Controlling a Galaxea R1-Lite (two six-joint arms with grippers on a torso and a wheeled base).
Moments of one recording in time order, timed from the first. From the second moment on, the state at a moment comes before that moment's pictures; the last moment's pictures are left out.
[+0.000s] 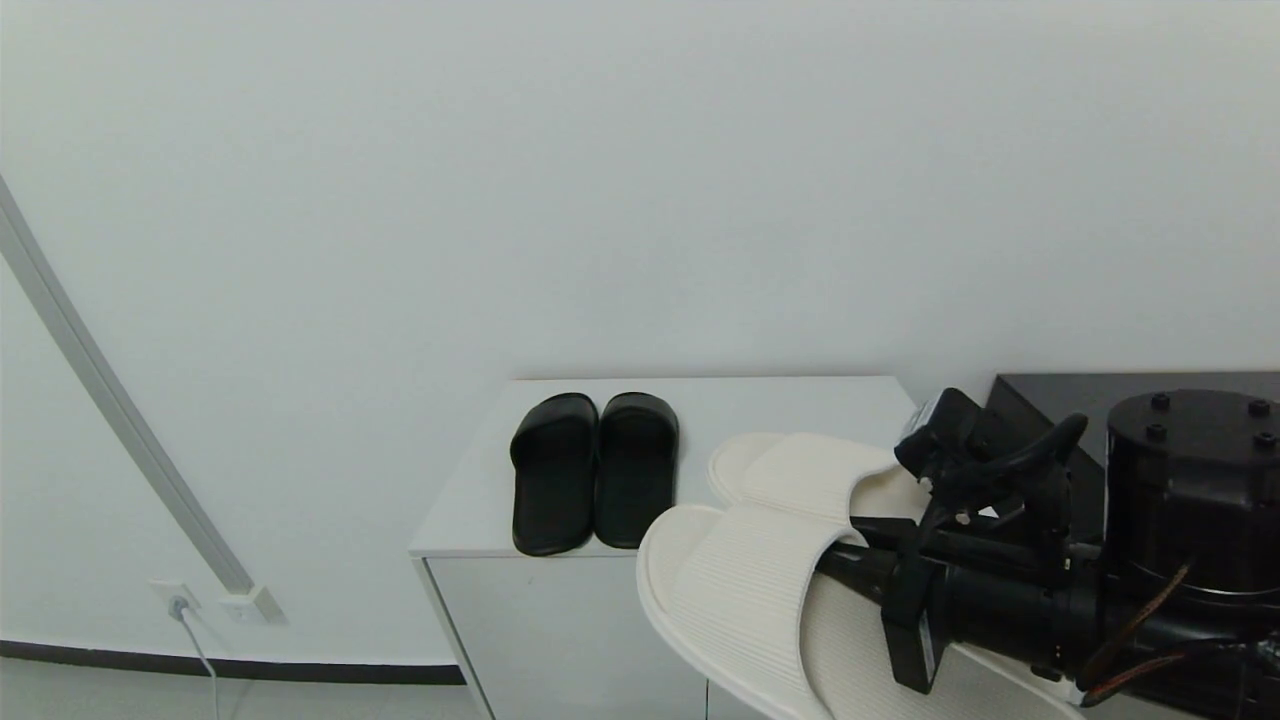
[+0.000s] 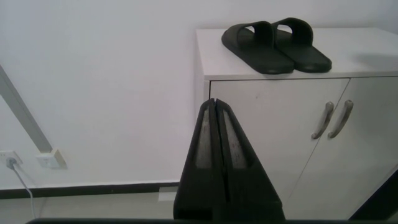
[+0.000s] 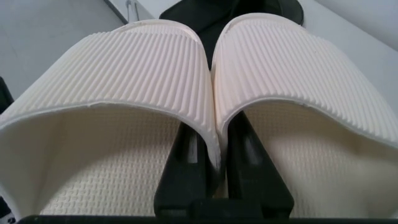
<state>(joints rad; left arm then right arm) 0.00 0.00 0.00 0.00 -0.01 0.00 0.83 1.49 -0.62 -0.61 0.06 -0.10</state>
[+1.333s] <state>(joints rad) 0.00 0.00 0.00 0.00 -0.01 0.00 0.75 1.54 -0.54 -0.70 0.15 -0.24</state>
